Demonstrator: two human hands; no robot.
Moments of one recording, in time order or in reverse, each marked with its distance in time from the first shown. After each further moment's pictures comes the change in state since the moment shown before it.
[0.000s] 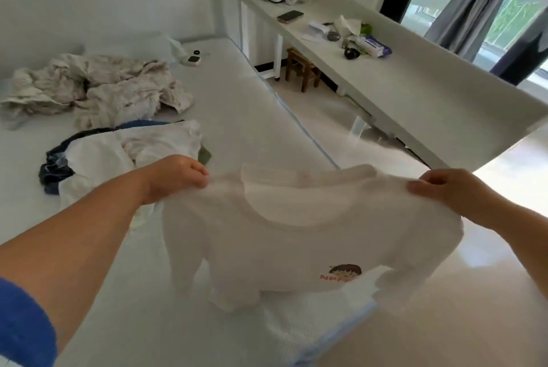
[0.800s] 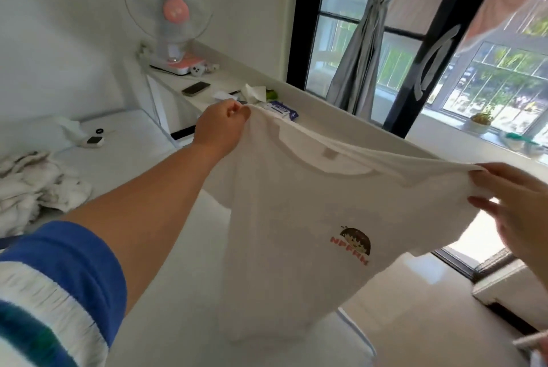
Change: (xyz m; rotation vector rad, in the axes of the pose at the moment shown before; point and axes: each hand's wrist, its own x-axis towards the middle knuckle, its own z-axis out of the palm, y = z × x) left_hand 0.231 0.344 0.125 0.161 0.544 0.639; right_hand 0.068 0.056 -0.212 0.715 0.648 -0.173
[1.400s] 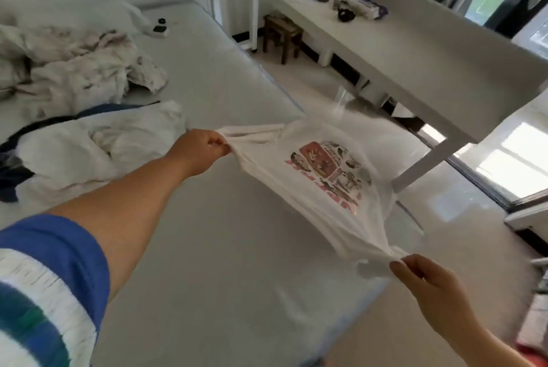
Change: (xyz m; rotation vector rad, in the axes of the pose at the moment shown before) left_hand -0.245 -0.287 -0.174 0.216 -0.388 -0.259; right_hand -0.369 0.137 0.163 -0.576 -0.333 0.311
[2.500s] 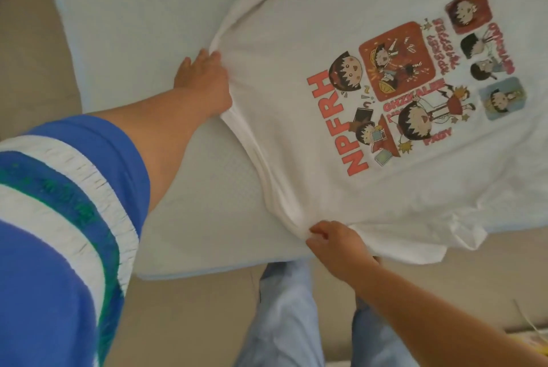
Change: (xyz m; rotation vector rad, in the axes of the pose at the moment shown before) left_hand -0.304 -0.524 0.105 0.639 -0.422 -0.581; right_hand -0.252 0.146 0.506 -0.675 -1.078 0.147
